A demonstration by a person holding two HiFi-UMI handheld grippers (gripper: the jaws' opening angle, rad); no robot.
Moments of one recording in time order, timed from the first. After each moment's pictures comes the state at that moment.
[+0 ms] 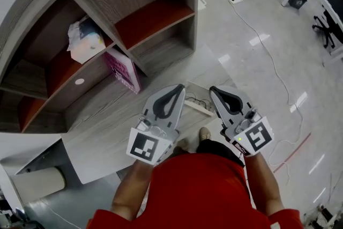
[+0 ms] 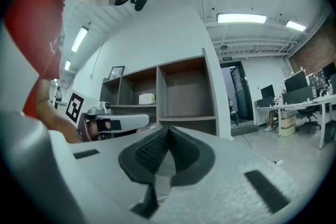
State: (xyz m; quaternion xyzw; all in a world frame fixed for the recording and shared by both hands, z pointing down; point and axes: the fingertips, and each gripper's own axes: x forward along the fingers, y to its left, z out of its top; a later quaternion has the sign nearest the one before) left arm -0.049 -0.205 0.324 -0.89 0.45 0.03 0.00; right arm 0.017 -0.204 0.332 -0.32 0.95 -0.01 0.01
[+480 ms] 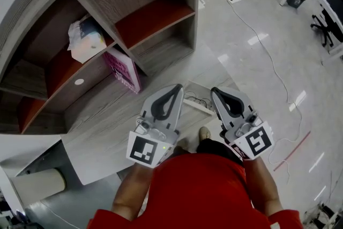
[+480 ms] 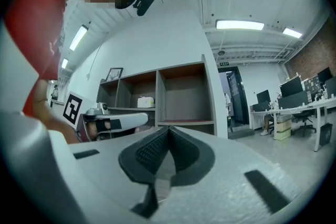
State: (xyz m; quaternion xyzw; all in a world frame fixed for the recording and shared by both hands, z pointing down) left arm -0.057 -0.197 0.311 -0.89 0.46 0.05 0.03; right arm 0.017 -0.194 0.322 -0.35 0.94 0.01 0.03
